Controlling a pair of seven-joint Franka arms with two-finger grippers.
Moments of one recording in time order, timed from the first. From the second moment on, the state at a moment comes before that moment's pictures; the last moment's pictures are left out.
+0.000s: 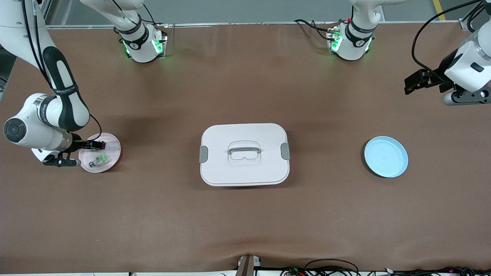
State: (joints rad) left arm 0.05 -0.02 -0.16 -1.59 0.02 1.45 -0.13; right arm -0.11 0.45 -0.14 -2.04 0.02 2.32 -0.22
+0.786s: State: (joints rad) left arm 0.05 0.03 -0.16 -1.61 0.02 1.47 -0.13; right arm -0.11 0.47 -0.14 -2.08 0.00 2.34 -0.27
